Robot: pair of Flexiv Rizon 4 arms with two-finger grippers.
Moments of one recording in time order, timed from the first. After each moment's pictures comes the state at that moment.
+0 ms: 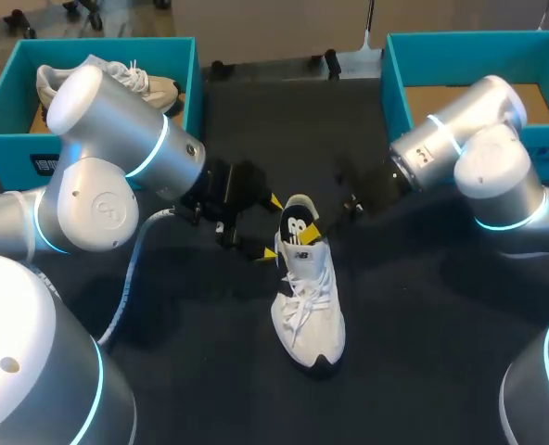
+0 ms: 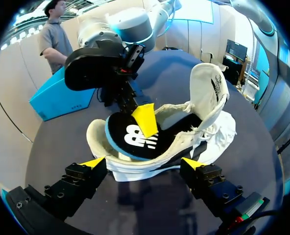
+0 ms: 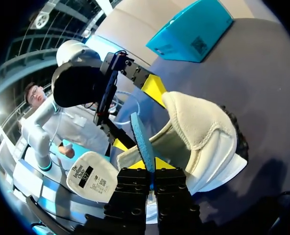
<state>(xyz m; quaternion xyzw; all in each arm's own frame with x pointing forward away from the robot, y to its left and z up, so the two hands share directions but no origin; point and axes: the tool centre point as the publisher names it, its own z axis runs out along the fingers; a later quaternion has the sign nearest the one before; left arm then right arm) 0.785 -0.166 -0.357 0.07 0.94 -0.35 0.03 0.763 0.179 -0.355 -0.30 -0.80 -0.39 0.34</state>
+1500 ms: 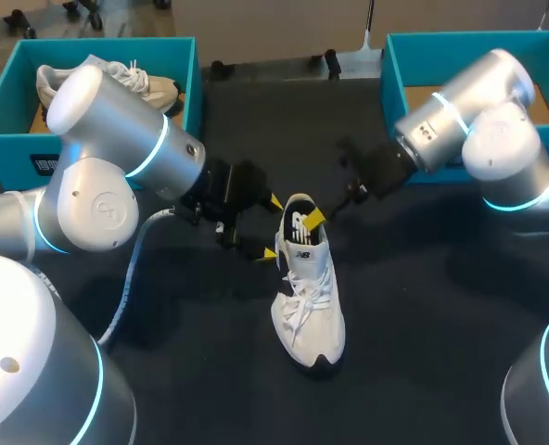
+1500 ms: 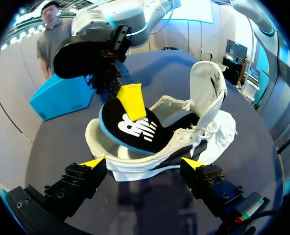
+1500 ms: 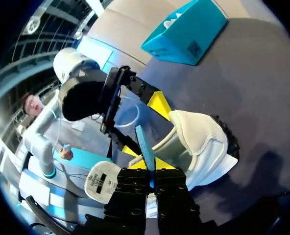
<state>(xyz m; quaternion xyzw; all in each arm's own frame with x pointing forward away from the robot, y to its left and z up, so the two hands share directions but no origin) 0.785 -0.166 -0.357 0.07 0.94 -0.35 0.03 0.778 0.170 -0.327 -0.33 -0.80 -0.36 0.36</state>
